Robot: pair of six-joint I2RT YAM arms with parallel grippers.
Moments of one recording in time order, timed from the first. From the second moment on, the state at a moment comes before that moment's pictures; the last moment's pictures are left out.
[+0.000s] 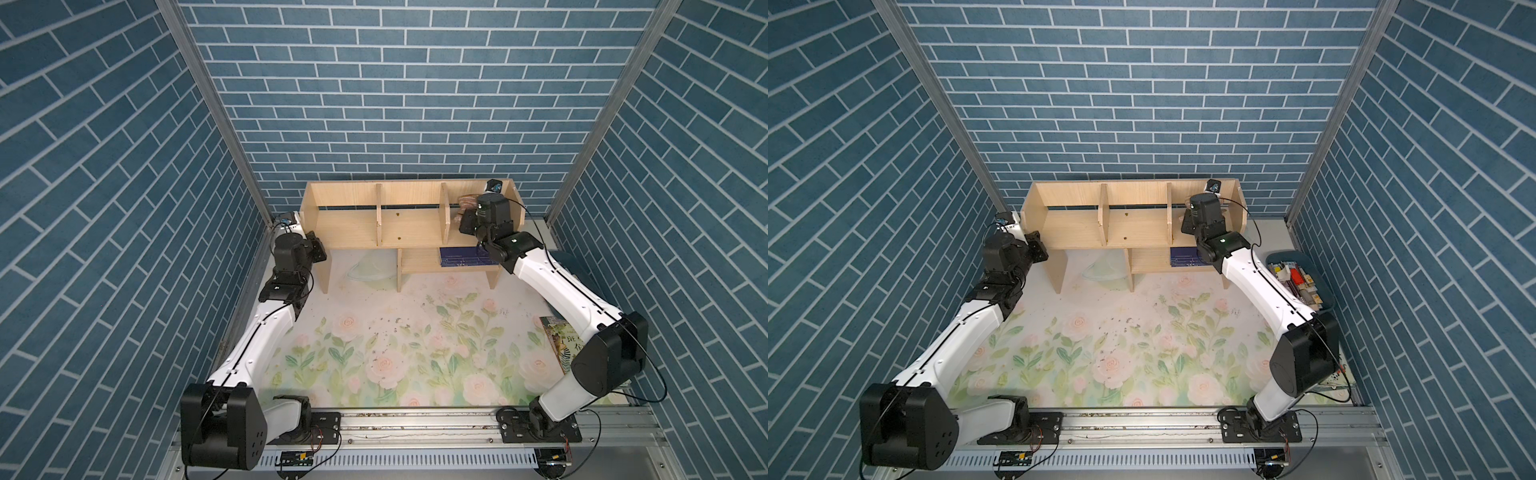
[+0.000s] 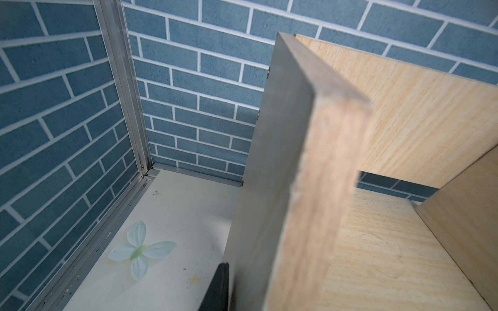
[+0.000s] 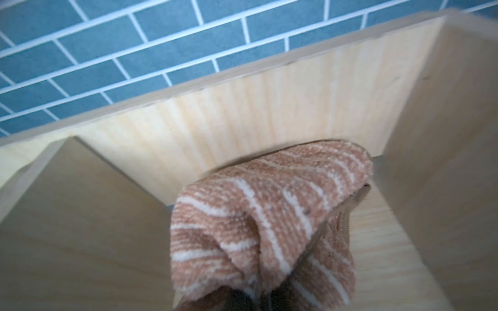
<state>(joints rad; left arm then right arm) -0.09 1.22 0.91 0.07 -0.13 -0.25 0.54 1.62 1.51 -0.32 0.35 0.40</state>
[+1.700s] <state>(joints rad) -0.09 1.22 0.91 0.07 -0.13 -0.25 0.49 1.59 1.79 -0.54 0.47 0.30</state>
